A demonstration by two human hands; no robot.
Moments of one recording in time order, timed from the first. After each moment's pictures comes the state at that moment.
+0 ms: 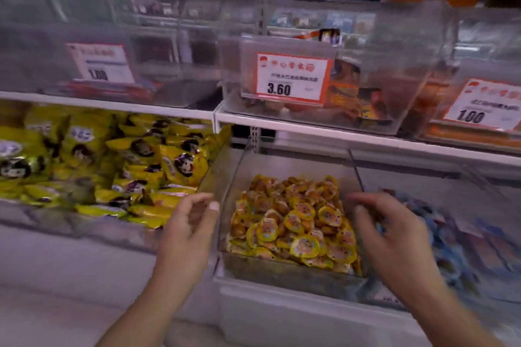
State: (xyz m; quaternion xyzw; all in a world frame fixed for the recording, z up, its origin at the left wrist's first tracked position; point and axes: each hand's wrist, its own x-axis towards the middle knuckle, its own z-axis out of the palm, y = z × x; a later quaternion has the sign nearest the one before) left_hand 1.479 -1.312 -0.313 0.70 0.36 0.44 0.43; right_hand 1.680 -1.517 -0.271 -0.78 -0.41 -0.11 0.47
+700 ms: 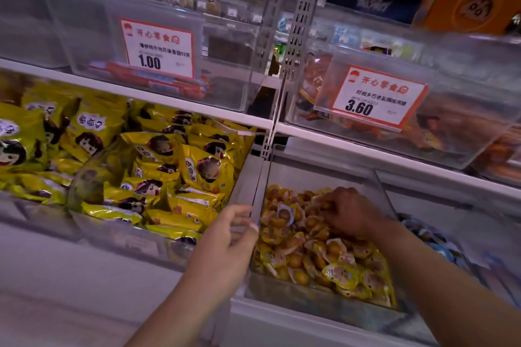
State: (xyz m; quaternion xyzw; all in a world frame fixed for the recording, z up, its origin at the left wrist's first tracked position) left_hand 1.473 -1.291 -0.311 0.72 0.32 0.31 0.53; right_hand 1.758 -1.379 -0.295 -0.88 -0.48 0.02 -0.01
